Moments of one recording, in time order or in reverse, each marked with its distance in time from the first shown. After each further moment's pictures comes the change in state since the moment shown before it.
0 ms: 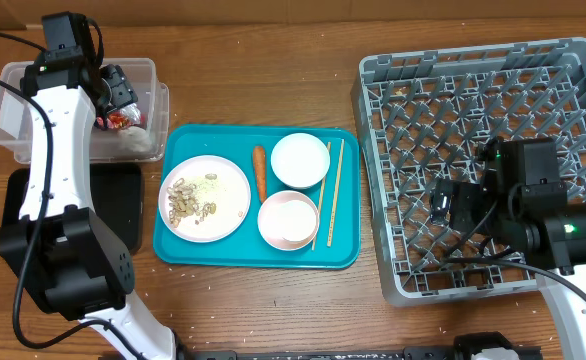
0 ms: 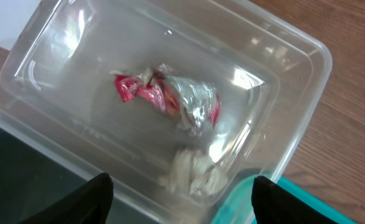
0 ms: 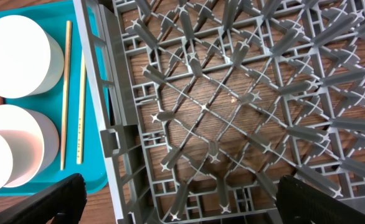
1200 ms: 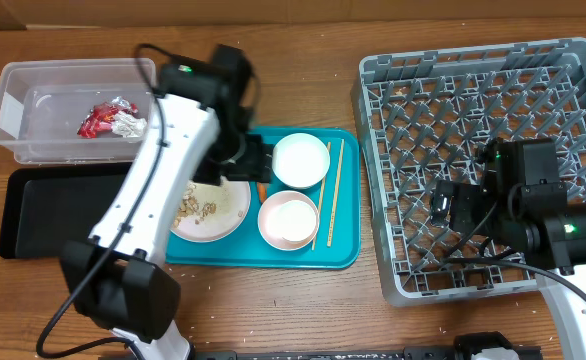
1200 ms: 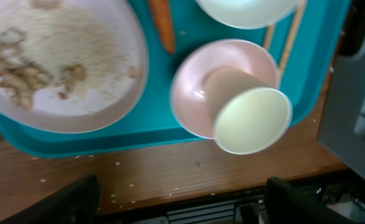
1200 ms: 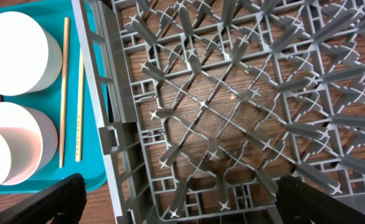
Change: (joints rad) left arm -0.570 -0.097 0.024 -0.664 0.312 0.033; right arm 0.000 0.000 0.000 -0.010 0.000 0.000
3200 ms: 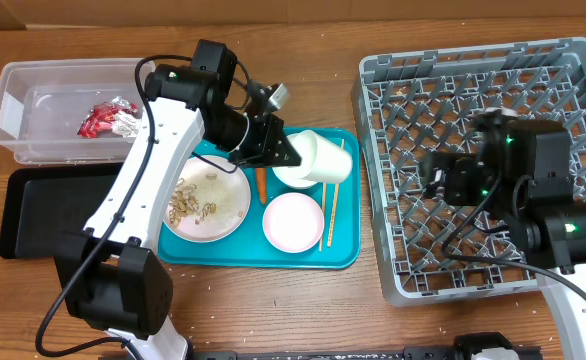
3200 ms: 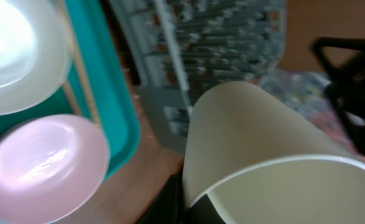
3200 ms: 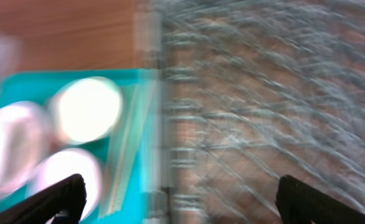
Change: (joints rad) left arm 0.109 -0.004 -0.115 0.294 0.771 0.220; right arm -0.005 0.006 0.002 0.281 -0.257 -0.144
